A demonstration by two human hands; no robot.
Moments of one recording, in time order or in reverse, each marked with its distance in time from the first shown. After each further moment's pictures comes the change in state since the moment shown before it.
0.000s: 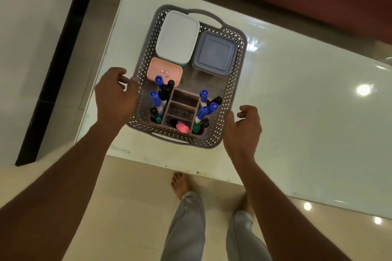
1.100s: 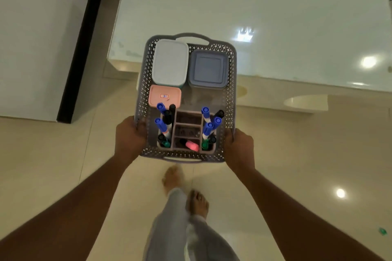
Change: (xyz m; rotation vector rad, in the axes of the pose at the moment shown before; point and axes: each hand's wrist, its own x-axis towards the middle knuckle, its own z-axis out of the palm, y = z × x) left_hand -0.347 -0.198 -0.088 0.148 -0.209 0.134; right_hand -0.323 0.233 -0.049 -0.060 -0.235 -0.057
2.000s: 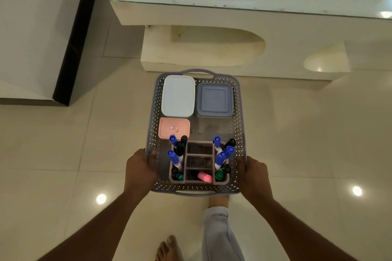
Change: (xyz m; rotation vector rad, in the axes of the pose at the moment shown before) left_hand -0.170 -0.186 0.082 -0.024 -0.126 -0.093; right_hand -0.147 0.168 0.156 -0.063 0.007 0.003
